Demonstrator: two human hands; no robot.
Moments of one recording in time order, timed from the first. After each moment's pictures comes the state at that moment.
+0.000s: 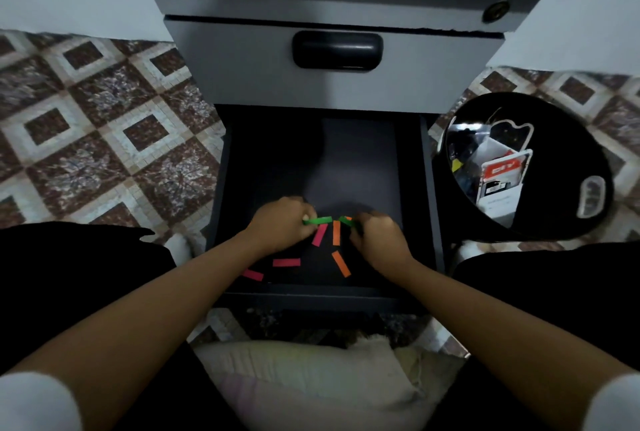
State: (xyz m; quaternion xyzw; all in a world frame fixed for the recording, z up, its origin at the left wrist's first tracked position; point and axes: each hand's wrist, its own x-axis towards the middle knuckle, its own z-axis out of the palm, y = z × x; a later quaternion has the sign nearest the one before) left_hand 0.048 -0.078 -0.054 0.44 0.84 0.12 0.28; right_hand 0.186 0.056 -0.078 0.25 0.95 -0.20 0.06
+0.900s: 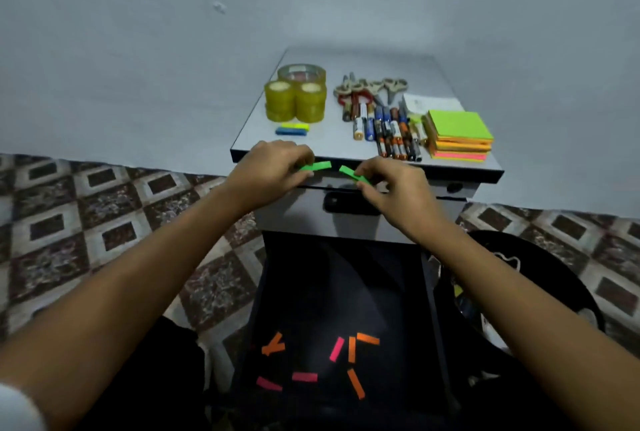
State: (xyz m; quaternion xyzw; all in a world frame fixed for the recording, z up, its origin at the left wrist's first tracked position) left_hand -0.056 -0.075 0.184 0.53 0.82 0.18 -0.12; right_hand 0.094 0.090 0.172 0.07 0.92 -0.25 -0.28
